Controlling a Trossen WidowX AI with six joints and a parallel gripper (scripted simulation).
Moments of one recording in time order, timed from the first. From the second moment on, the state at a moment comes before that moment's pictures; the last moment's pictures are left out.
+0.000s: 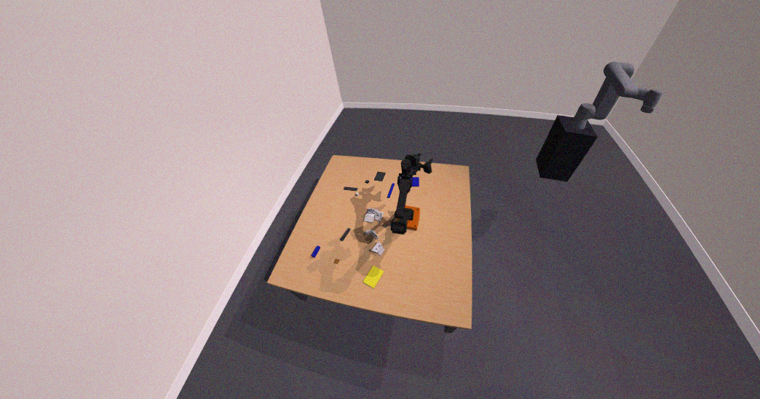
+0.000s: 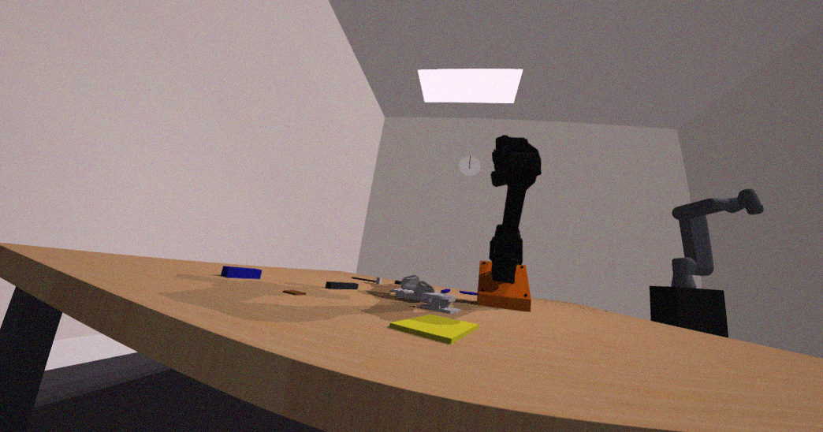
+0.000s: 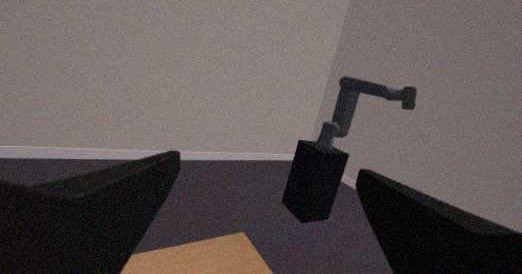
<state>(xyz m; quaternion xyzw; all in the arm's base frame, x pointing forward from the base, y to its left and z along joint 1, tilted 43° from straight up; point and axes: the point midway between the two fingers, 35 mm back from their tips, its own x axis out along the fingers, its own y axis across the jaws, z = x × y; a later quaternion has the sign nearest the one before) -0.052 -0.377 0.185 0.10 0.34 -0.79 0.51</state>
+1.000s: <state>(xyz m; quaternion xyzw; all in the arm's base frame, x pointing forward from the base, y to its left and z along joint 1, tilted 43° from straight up) 0.034 -0.367 0.165 0.00 0.48 -0.61 0.63</state>
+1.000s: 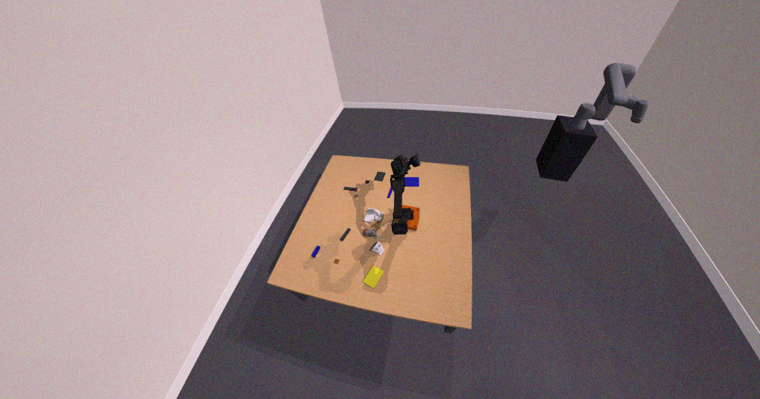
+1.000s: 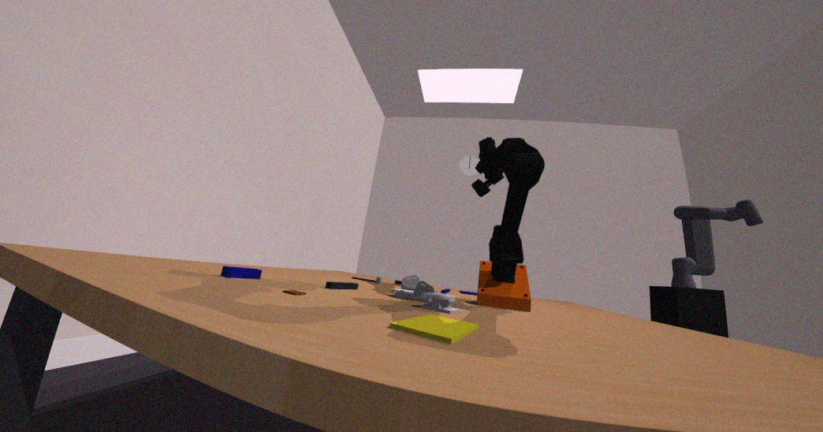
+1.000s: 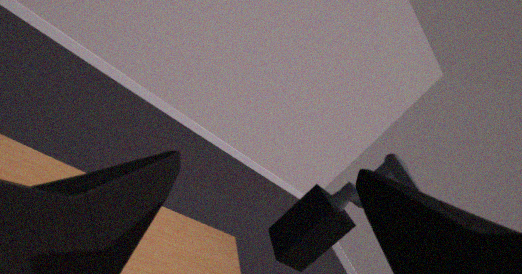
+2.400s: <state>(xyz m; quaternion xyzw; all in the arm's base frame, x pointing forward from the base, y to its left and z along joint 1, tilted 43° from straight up) 0.141 -0.316 0.137 -0.16 0.58 -0.31 0.73</state>
